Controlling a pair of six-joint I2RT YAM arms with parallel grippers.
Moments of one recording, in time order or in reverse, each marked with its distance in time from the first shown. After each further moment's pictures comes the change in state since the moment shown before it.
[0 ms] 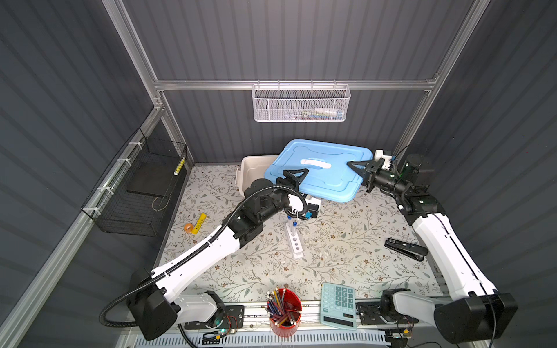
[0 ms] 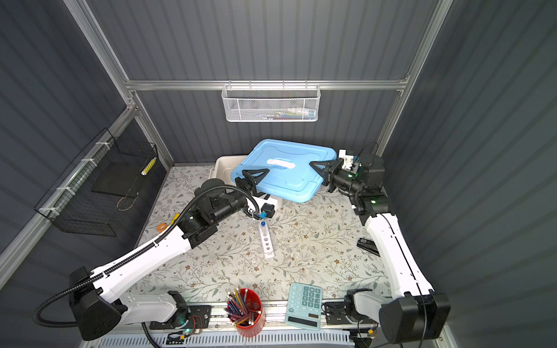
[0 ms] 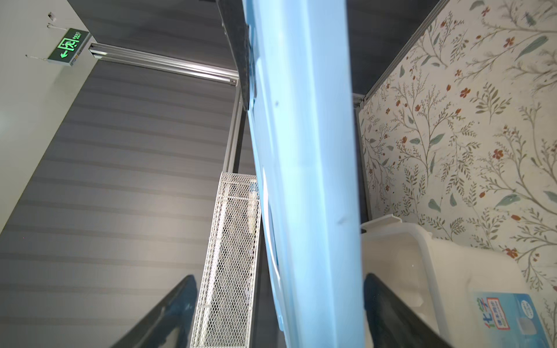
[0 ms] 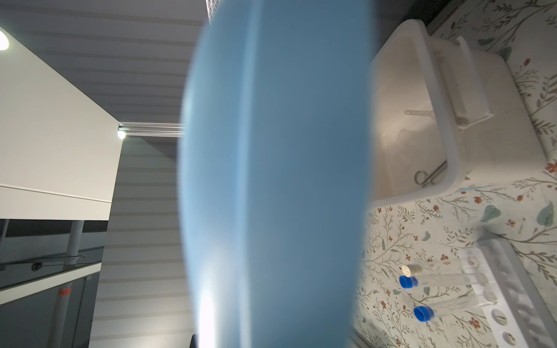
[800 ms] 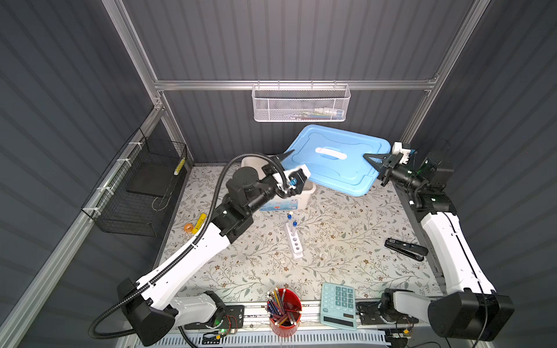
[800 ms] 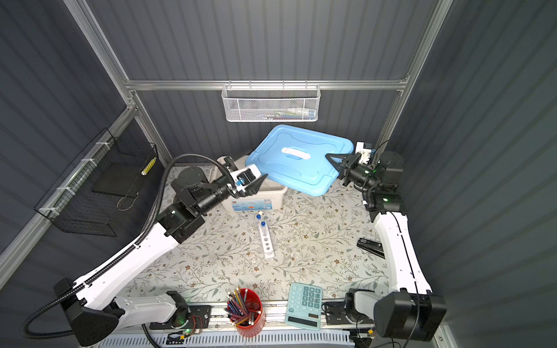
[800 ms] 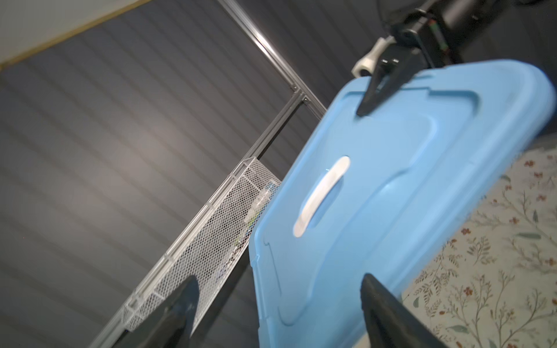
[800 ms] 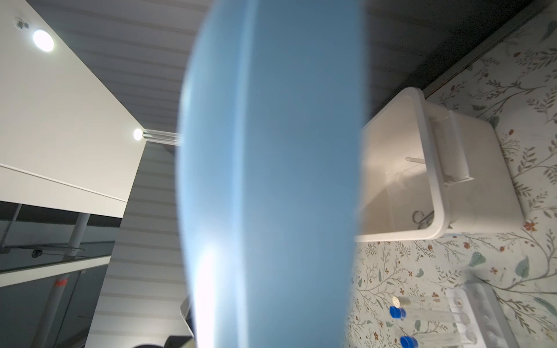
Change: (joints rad) left arm 0.119 -0.023 0.208 -0.082 0.017 -0.701; right arm -0.168 0.008 0.003 0.090 -0.137 -0.042
